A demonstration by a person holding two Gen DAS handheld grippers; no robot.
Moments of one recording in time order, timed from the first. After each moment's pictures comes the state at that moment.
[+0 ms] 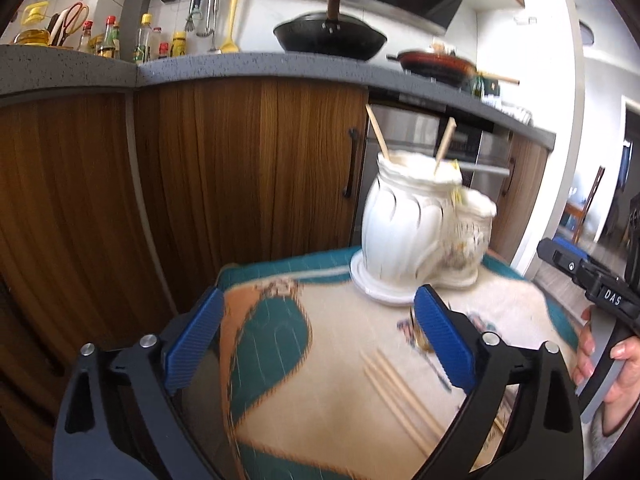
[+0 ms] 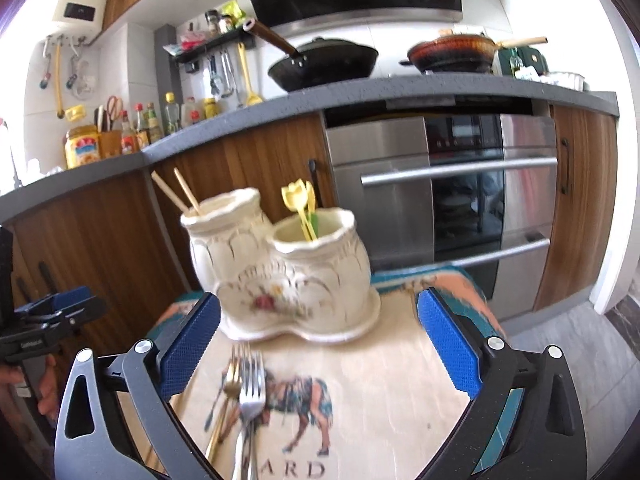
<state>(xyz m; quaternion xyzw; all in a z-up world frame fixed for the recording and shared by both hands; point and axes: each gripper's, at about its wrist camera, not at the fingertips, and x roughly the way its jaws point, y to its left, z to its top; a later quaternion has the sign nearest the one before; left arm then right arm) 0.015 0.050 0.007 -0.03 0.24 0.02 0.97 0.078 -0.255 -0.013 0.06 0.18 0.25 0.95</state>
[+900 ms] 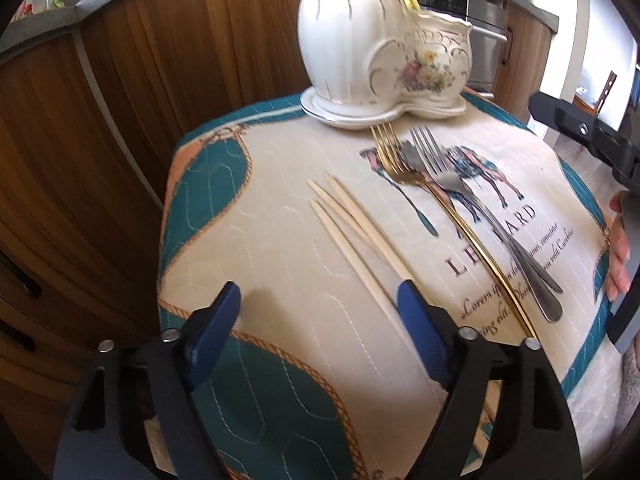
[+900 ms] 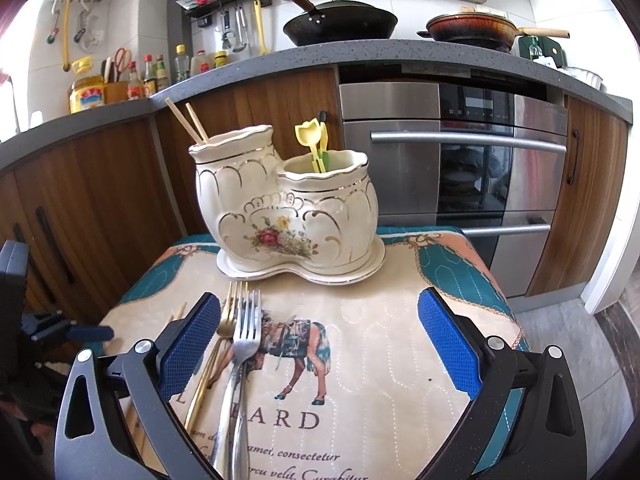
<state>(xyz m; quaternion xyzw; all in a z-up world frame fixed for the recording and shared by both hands) 0.009 -0.008 -0.069 0.03 0.44 0.02 0.90 0.068 -0.245 -0.034 0.00 0.23 0.25 0.94</state>
